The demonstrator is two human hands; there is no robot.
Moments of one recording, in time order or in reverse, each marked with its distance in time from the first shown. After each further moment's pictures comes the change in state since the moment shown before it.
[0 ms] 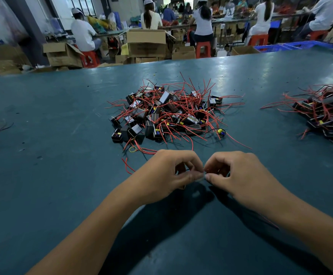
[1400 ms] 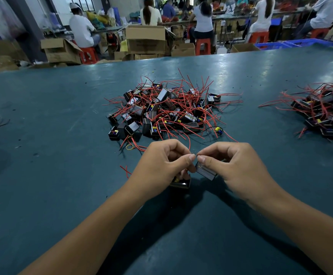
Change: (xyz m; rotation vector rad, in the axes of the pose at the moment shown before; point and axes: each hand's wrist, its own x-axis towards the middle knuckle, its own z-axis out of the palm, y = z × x) left_hand 0.005 -0.006 0.016 -0.457 0.245 -0.228; right_hand 0.007 0.002 0.009 0.529 0.134 0.006
